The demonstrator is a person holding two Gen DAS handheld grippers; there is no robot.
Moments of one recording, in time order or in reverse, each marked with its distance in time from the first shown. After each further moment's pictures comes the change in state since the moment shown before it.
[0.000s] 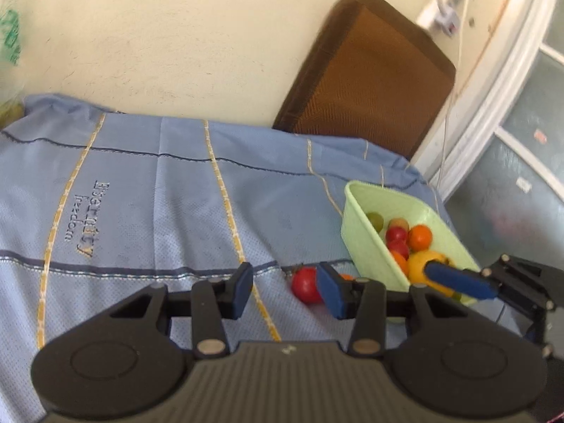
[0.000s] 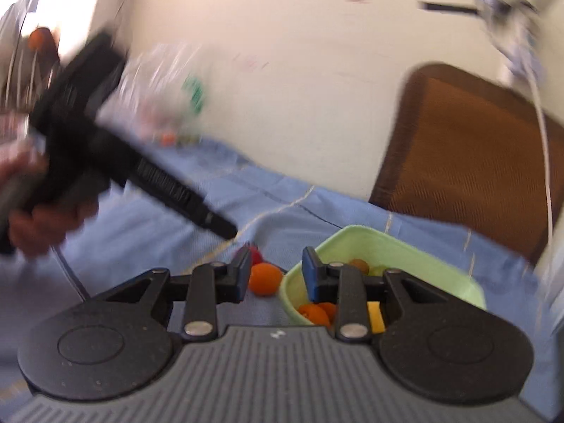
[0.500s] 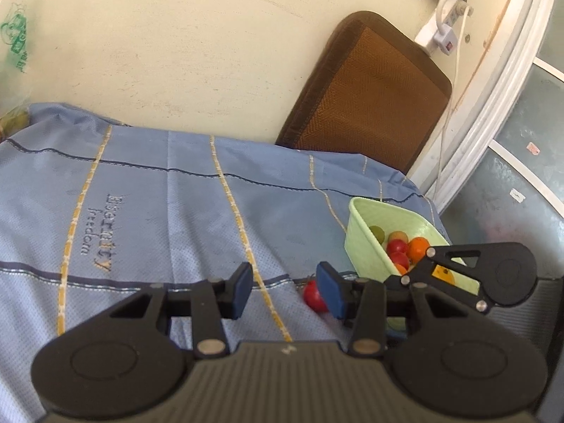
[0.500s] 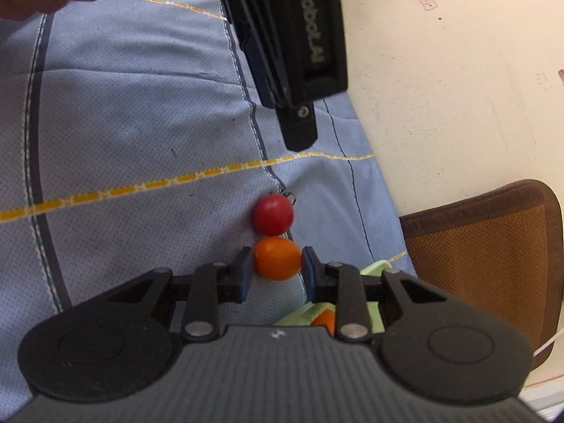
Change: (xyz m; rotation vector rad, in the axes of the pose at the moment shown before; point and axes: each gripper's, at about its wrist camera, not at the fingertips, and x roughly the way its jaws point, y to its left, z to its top) left arm -0.009 0.010 0.002 0.019 -0.032 -0.027; right arm 0.063 0.040 0.013 -0.575 0.309 0.026
